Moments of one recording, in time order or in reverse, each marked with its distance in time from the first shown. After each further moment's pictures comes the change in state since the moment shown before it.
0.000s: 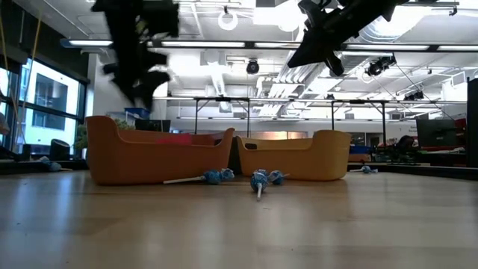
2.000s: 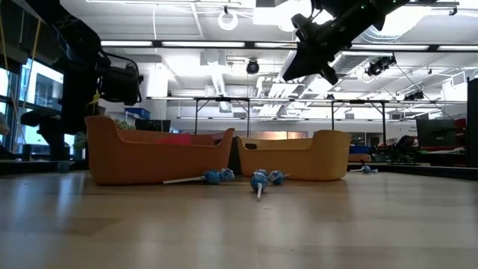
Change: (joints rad) left arm 0.287 -0.052 -0.478 0.180 0.045 -0.555; right arm -0.001 0.082 0.000 0.012 -0.011 -0.045
